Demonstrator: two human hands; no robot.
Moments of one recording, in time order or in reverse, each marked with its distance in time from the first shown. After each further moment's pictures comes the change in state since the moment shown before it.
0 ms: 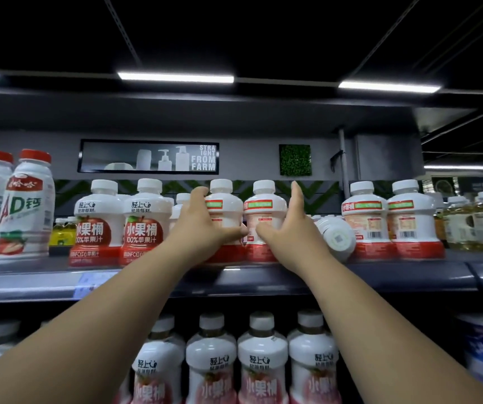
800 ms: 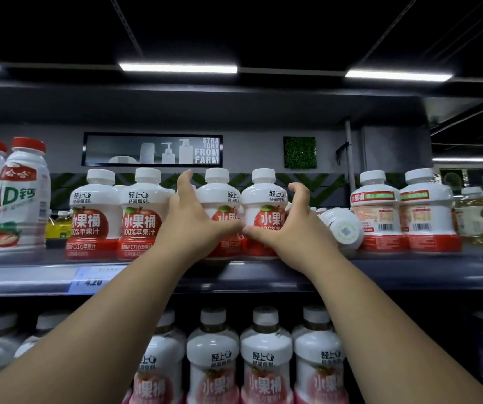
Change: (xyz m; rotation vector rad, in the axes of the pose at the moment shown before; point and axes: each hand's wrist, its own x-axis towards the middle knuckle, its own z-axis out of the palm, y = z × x) left_hand -0.008 -0.007 -0.005 0.000 0.090 -0.051; right_hand -0.006 0.003 0.004 -0.084 0.011 -0.042
